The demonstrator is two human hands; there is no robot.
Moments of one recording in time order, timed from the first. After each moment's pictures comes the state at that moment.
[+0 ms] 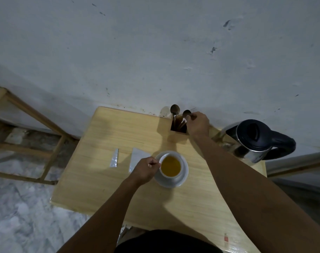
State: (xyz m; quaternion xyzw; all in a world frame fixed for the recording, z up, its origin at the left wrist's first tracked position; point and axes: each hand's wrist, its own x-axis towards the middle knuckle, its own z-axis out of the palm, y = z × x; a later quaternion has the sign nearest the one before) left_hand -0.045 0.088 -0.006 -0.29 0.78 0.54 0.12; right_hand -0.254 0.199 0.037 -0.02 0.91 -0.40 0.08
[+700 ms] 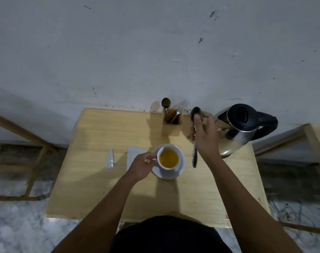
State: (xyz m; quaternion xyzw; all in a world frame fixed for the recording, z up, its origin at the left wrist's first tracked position) left_hand -0.039 0.076 -0.008 -0.23 0.81 0.53 0.14; right_hand -0.149 0.249 0.097 -0.05 0.74 -0.67 0.04
